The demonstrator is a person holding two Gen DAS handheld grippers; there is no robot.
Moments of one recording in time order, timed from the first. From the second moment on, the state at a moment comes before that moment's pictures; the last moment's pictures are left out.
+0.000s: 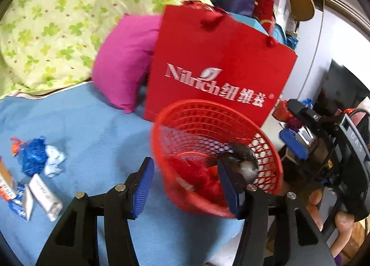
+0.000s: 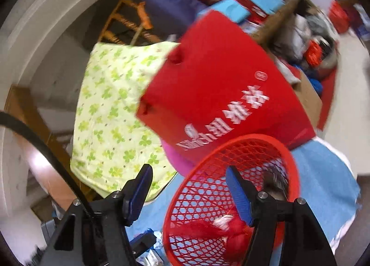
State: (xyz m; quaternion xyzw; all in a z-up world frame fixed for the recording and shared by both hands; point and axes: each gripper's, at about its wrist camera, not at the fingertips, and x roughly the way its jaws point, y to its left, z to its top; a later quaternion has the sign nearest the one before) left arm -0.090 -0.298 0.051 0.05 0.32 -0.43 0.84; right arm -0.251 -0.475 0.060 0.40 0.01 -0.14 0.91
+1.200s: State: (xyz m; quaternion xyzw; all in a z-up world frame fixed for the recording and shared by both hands) left arm 0.045 -0.041 -0.012 -0.04 0.31 -0.14 0.94; right arm 0.009 -0.255 -0.019 0.14 0.36 0.09 0.92
